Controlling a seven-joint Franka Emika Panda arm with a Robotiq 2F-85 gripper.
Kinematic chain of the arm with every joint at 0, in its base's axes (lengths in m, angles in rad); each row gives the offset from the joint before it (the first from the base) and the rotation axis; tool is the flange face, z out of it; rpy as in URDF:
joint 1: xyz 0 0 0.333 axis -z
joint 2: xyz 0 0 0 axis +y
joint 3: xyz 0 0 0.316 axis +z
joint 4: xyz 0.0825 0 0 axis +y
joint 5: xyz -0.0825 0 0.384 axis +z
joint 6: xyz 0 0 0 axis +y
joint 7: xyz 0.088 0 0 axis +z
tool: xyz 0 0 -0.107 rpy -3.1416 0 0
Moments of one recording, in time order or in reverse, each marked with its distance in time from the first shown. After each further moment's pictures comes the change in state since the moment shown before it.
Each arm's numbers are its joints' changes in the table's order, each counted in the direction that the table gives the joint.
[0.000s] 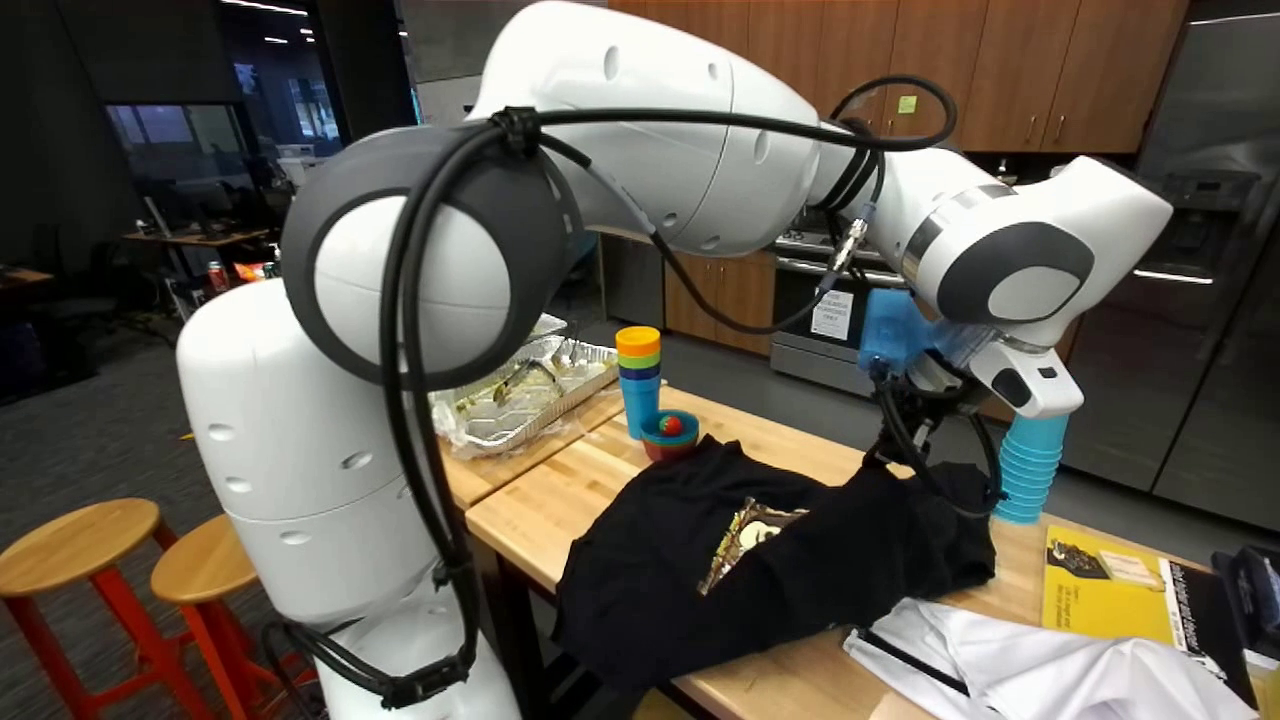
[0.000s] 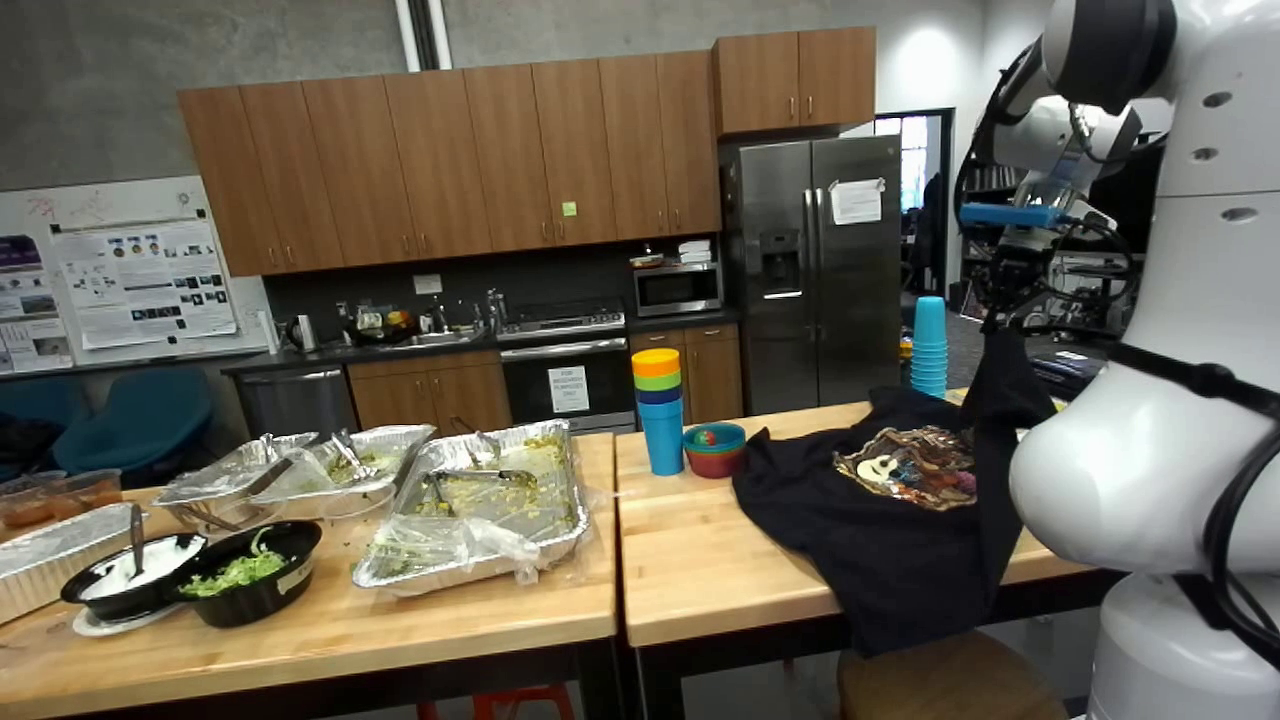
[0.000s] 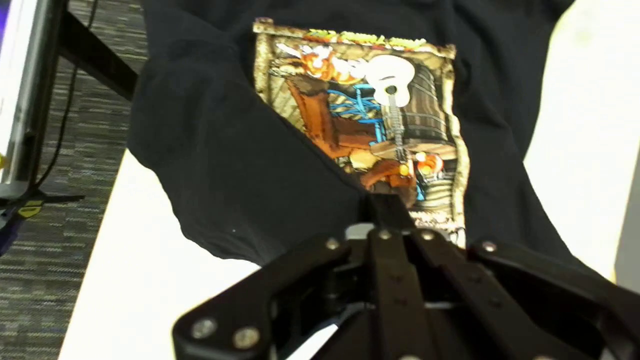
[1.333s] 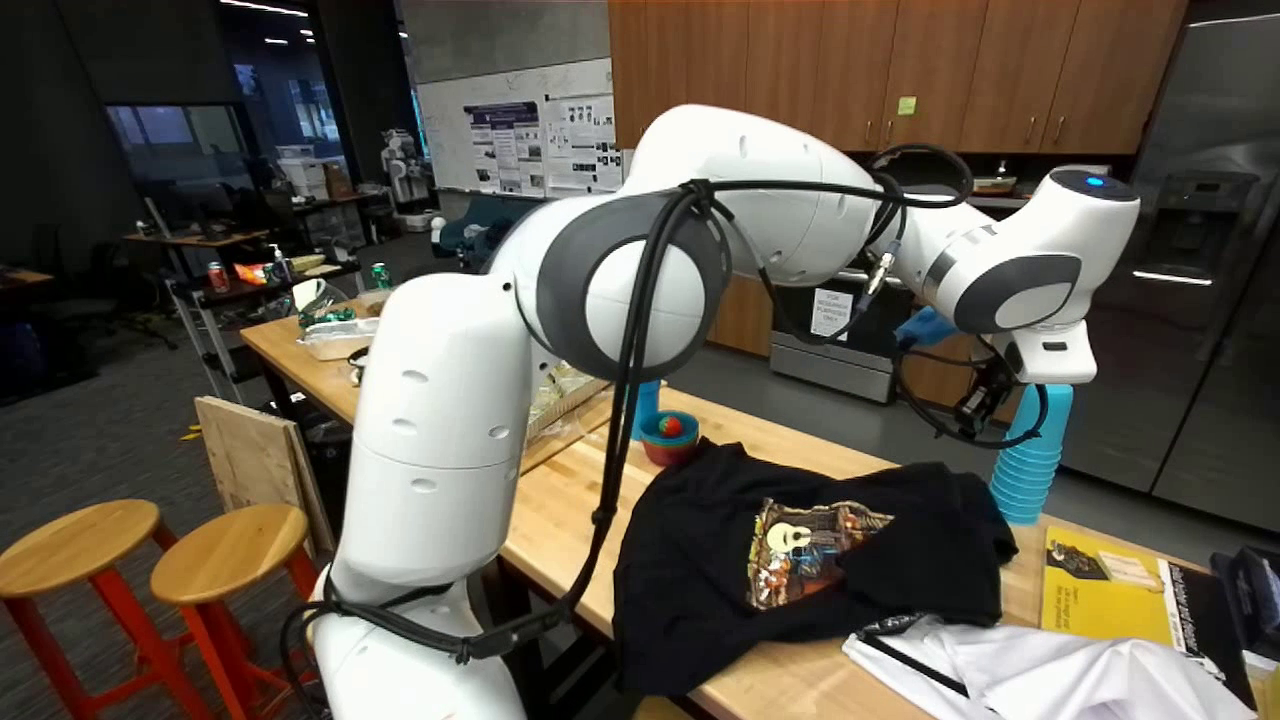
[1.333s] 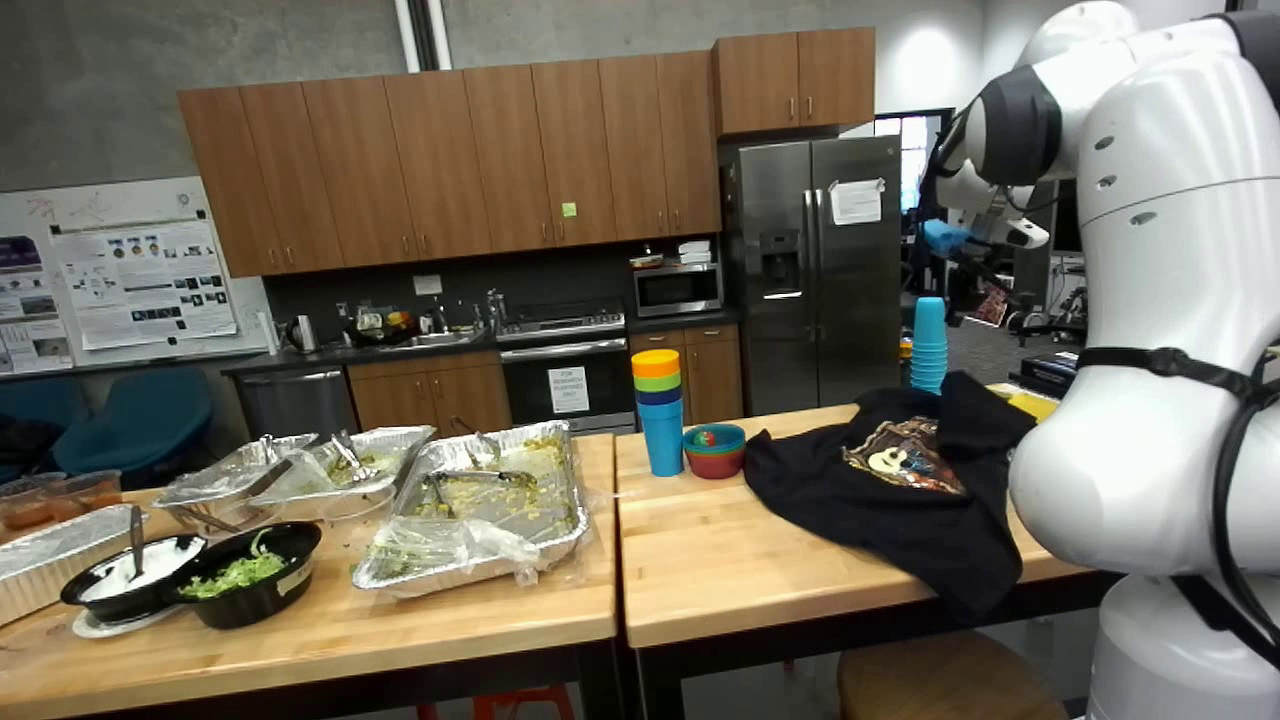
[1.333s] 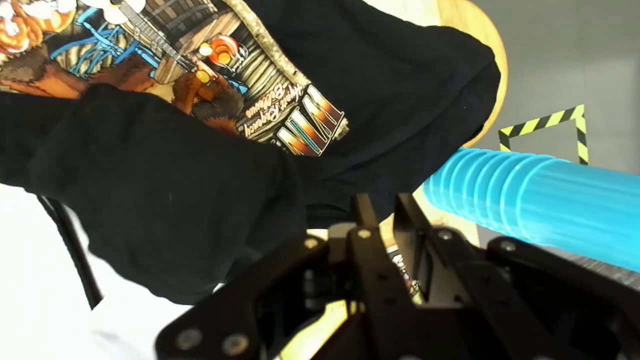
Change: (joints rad) arm -0.020 0.346 0.038 -0.323 0.057 -0.389 -0.509
